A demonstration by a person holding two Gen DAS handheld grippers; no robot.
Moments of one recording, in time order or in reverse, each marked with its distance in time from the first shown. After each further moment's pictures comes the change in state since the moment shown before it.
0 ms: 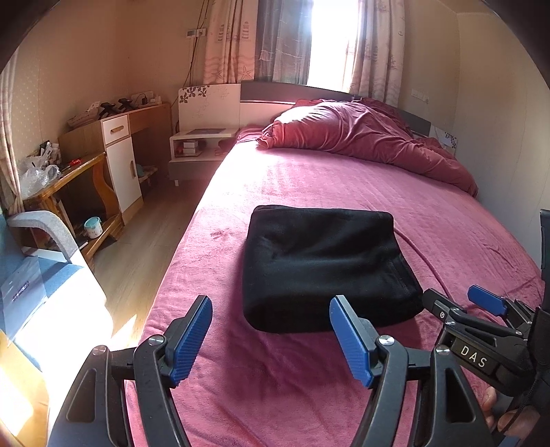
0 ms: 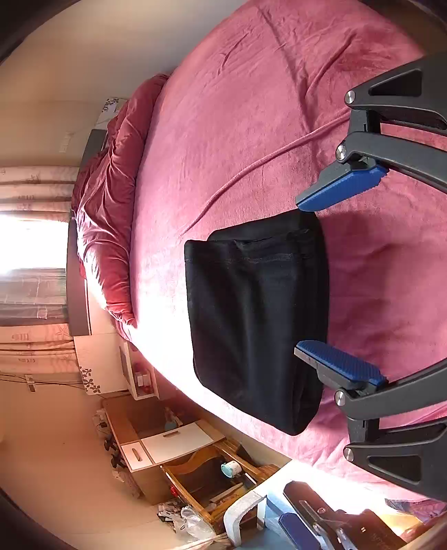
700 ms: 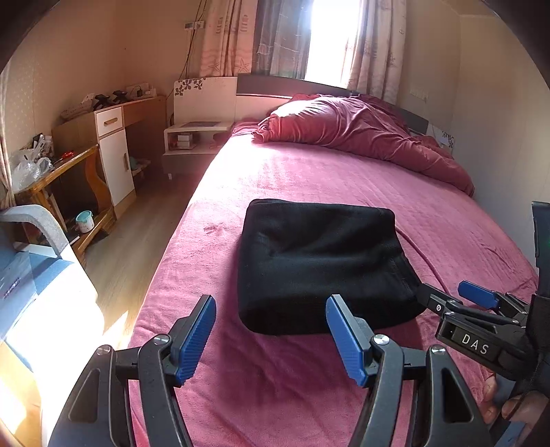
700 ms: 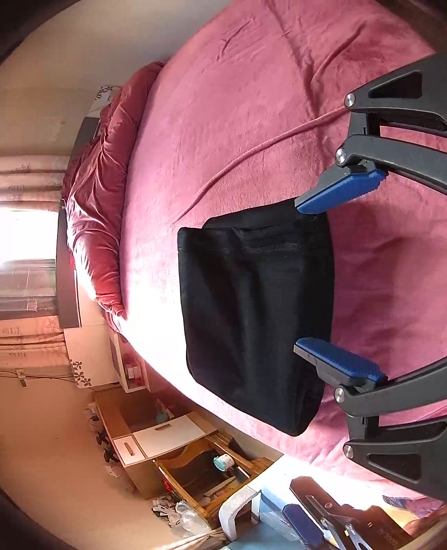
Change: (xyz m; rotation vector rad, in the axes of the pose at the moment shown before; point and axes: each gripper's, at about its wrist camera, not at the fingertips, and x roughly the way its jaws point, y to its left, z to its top) left arm 0.017 0.007 0.001 -0.002 0.024 -0.034; right arm 0.020 0.003 0.010 -0.008 0.043 0.046
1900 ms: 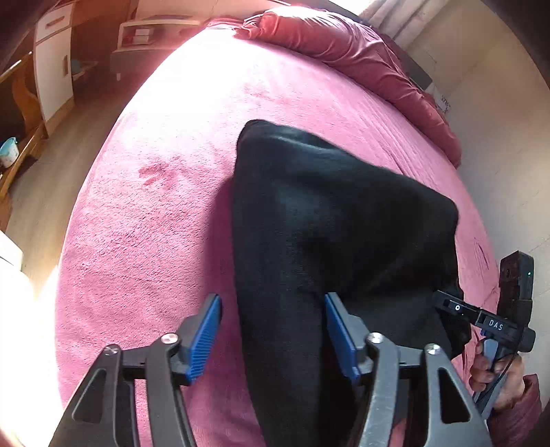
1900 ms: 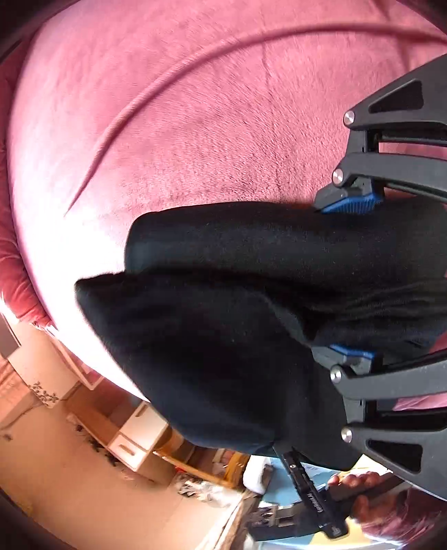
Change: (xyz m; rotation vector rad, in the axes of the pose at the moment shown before) left arm 0.216 0.057 0.044 -0.130 0.420 -0.267; right arm 0.208 -0.114 0.022 0.249 0.362 0.380
